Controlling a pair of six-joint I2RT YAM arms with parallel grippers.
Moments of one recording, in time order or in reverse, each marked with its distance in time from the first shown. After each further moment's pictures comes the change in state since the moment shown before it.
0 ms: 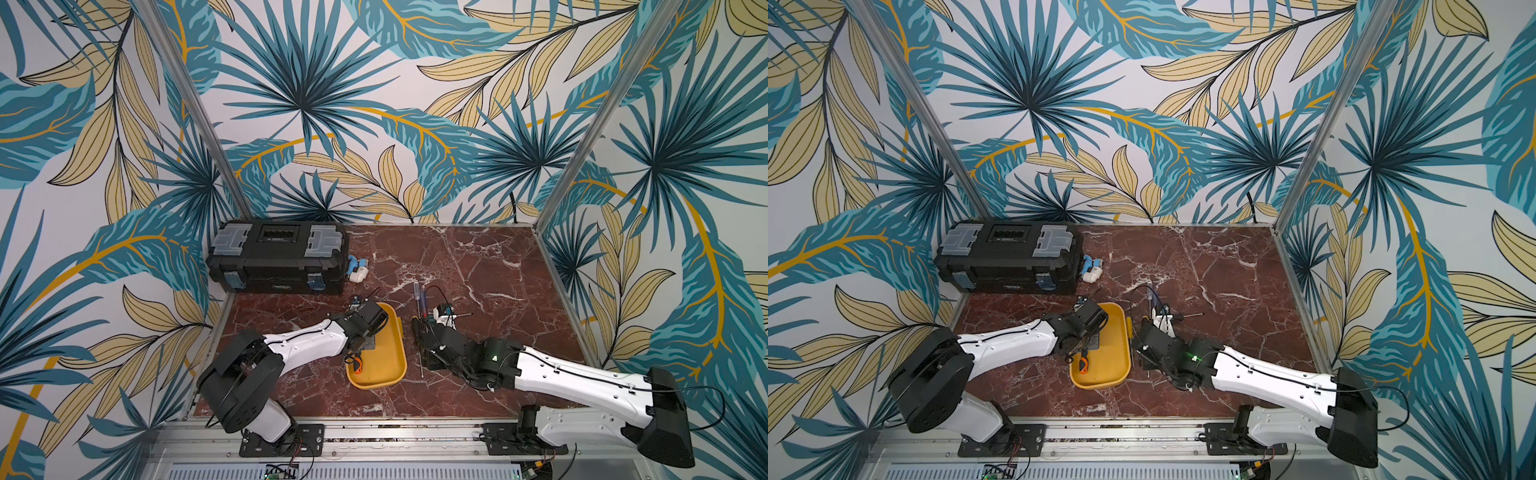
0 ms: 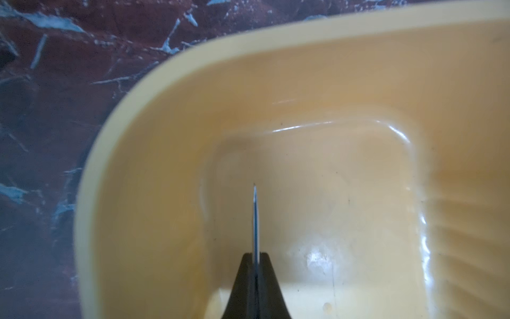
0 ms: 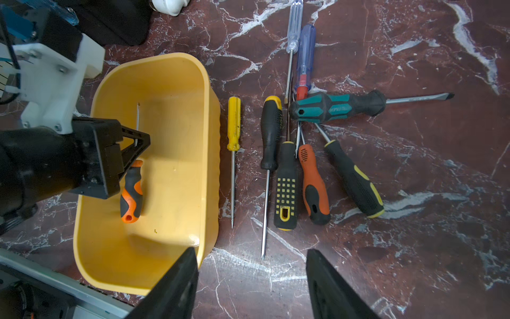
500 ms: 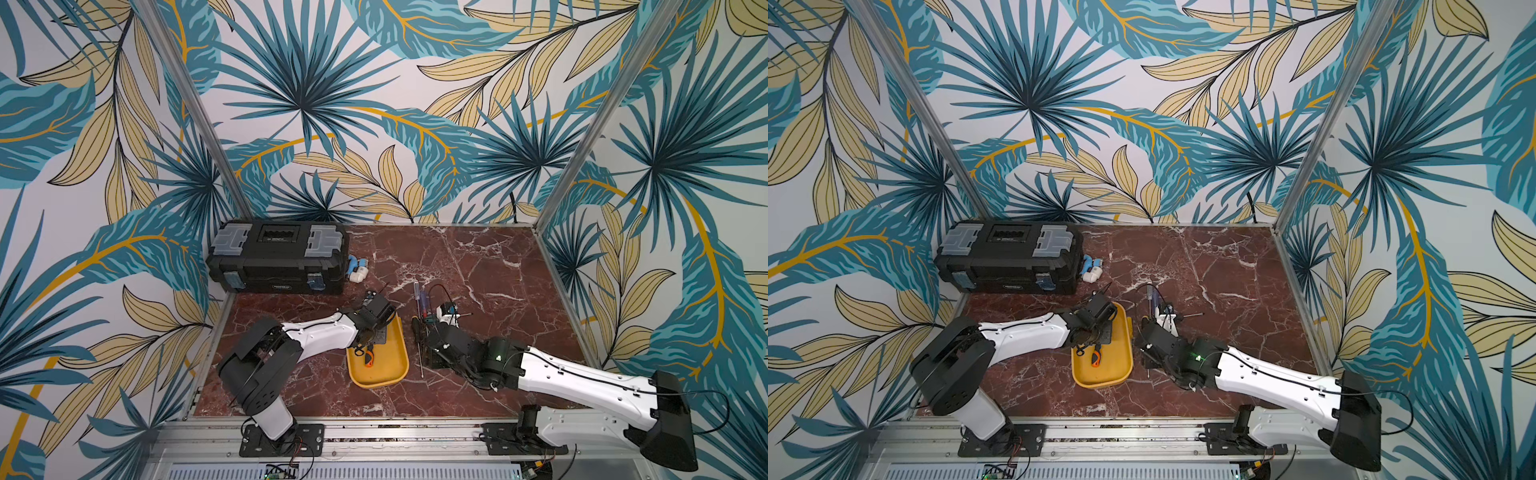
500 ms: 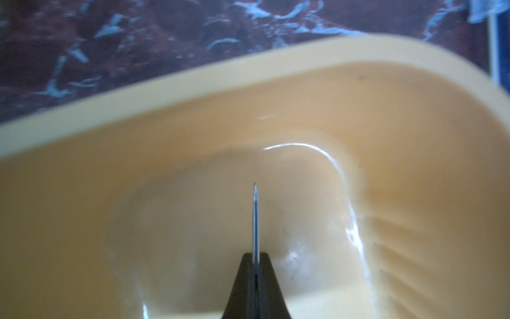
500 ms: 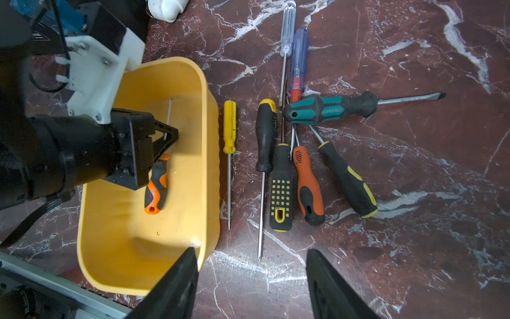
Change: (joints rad) left arm -0.010 0.135 0.097 0.128 0.114 0.099; right arm -0.018 -0.028 -0.019 0.000 -0.003 0.000
